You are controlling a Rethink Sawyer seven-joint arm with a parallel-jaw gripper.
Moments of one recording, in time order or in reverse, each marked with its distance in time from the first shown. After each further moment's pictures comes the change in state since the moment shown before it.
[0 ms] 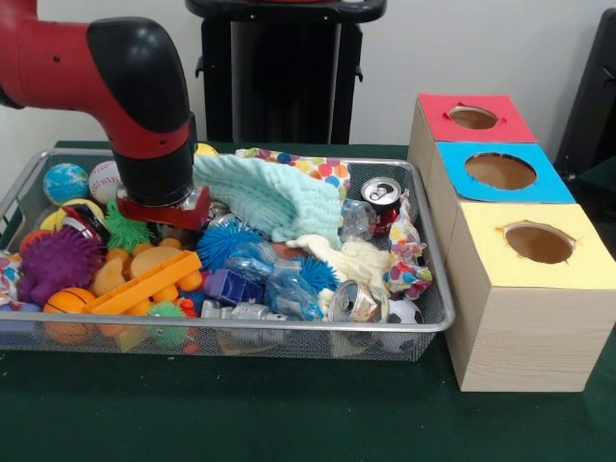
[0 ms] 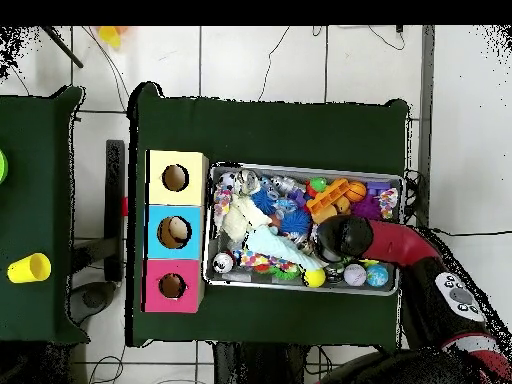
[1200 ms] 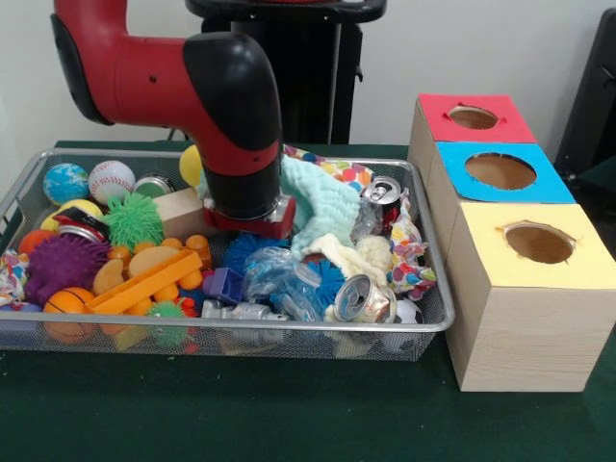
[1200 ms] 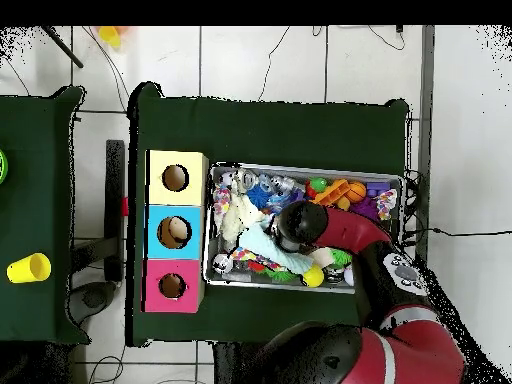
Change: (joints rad) arm 0.220 0.030 -0.107 -0.002 0.256 0.000 0.013
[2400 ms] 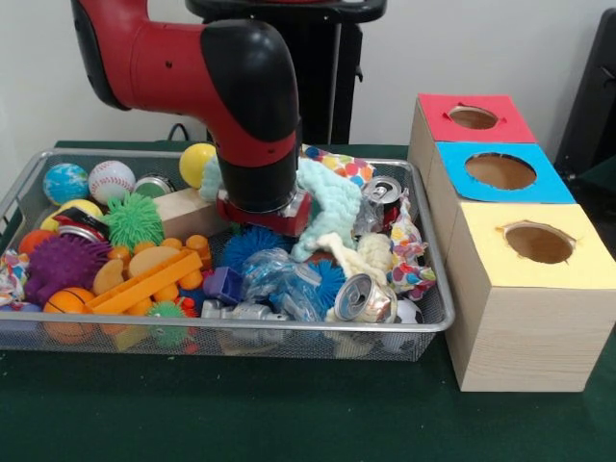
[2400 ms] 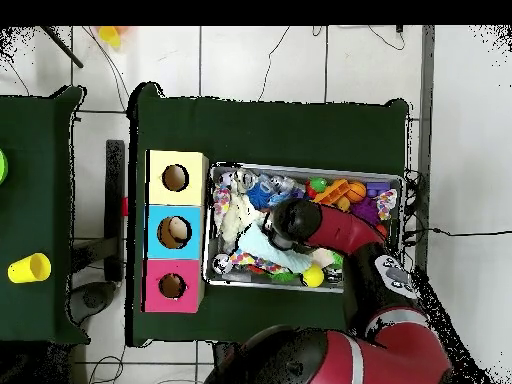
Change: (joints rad) arm 0.061 -0.029 -0.064 0.028 0.121 -0.027 0.000
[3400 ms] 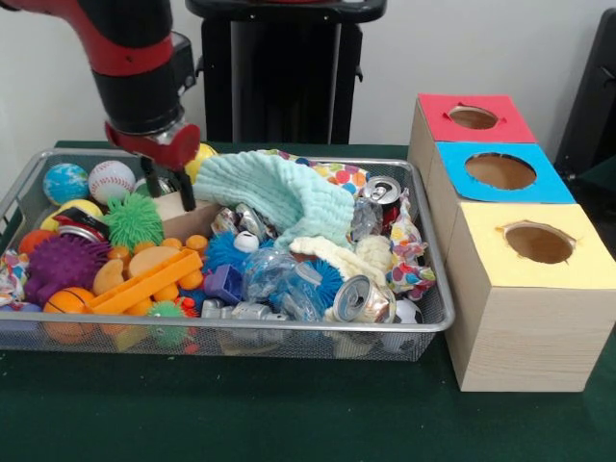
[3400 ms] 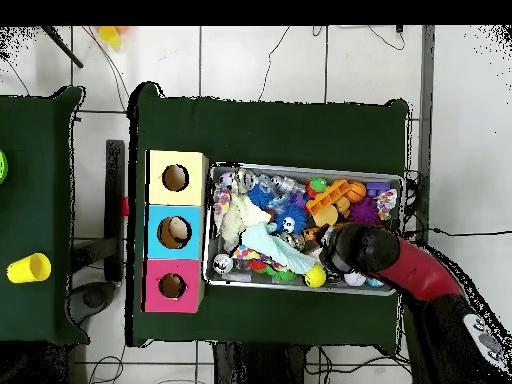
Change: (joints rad) arm -0.231 -0.192 0.000 0.150 -0.003 -0.027 0.000
